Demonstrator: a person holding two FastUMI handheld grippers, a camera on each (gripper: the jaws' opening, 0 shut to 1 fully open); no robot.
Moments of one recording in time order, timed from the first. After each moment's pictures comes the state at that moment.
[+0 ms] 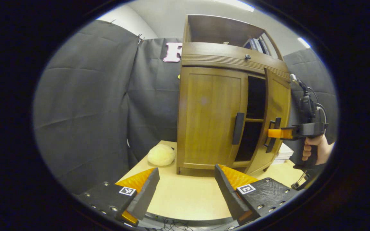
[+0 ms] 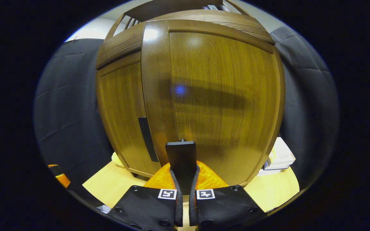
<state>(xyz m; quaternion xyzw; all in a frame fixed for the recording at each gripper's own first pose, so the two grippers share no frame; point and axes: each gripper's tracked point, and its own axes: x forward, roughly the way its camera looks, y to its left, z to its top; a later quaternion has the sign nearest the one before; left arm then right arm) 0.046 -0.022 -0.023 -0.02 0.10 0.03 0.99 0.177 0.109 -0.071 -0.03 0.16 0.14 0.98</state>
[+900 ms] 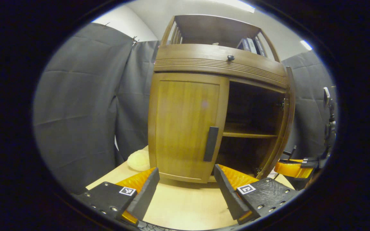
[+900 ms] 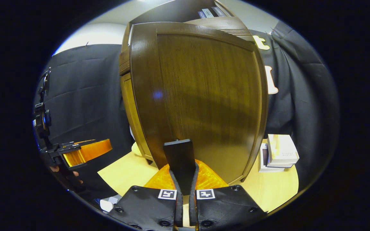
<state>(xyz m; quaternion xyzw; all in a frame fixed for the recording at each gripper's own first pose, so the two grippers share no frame) 0.101 -0.146 0.018 -0.04 0.09 0.02 1.00 0.176 0.106 -0.032 -0.02 0.16 0.24 0.96</state>
